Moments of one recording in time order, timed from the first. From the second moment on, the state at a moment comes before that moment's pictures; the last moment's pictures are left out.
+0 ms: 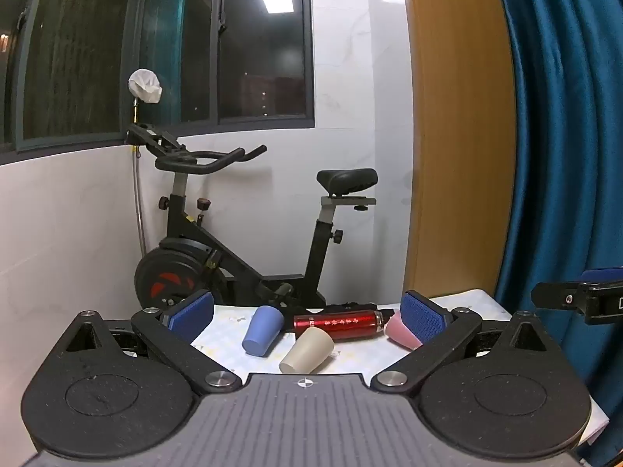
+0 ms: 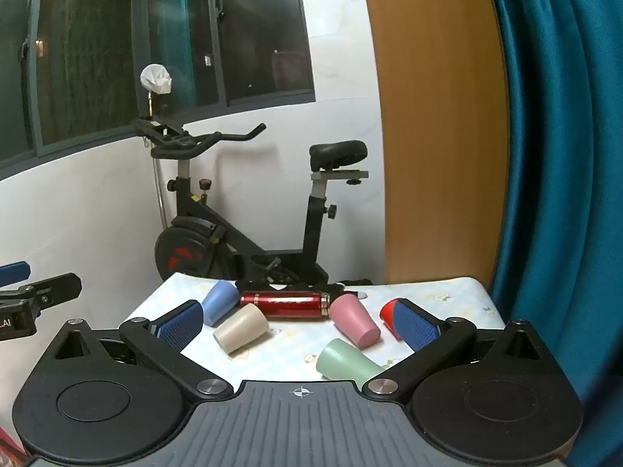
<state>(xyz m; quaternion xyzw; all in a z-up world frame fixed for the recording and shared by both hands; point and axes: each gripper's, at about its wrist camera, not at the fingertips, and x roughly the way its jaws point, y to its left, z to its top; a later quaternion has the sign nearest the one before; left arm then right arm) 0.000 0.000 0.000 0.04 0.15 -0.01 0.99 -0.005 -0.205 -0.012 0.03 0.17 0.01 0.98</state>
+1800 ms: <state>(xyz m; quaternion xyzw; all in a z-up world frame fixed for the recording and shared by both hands) 0.006 0.001 -0.009 0.03 0.16 0.00 0.99 0.002 -0.203 -0.019 0.05 0.18 0.00 0.98</state>
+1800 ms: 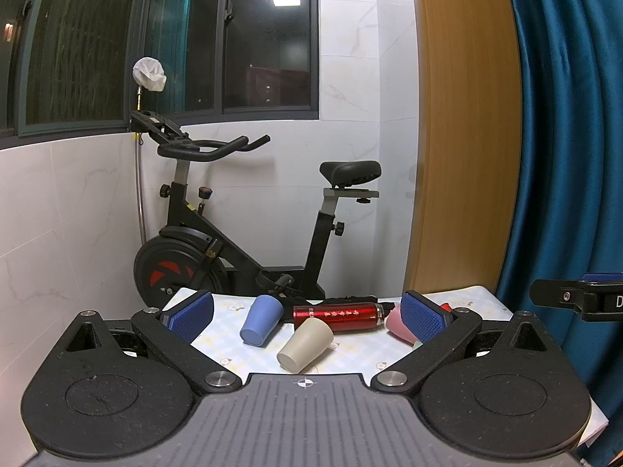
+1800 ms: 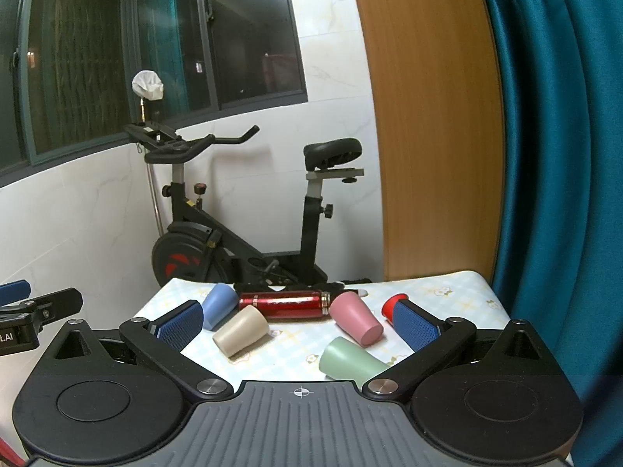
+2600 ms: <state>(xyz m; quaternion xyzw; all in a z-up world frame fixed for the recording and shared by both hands) 0.011 -0.001 -0.015 0.03 0.17 0.02 0.99 0.003 -0.201 -0.021 0.05 0.17 0.00 0.98</state>
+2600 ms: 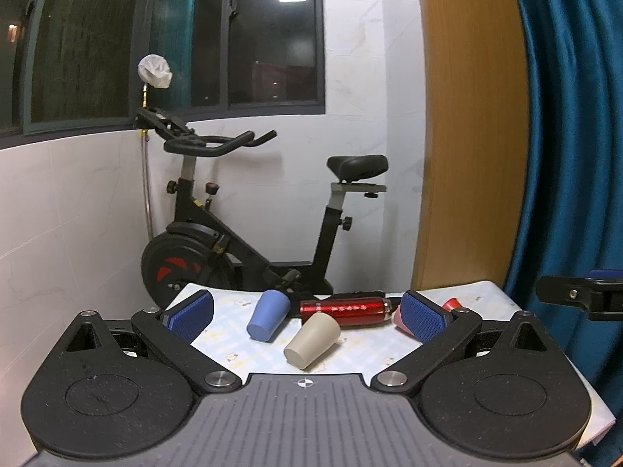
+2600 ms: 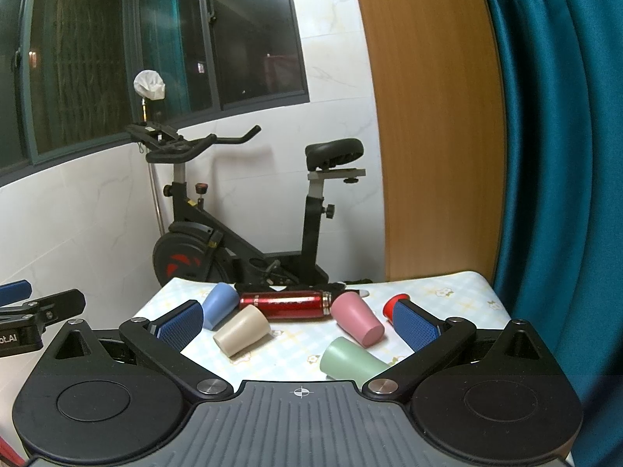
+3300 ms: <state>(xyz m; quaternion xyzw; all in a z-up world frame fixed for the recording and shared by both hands) 0.112 0.033 -0.123 -0.10 0.29 0.01 0.95 0.127 -0.306 -0.120 0.00 0.27 -0.01 0.96</state>
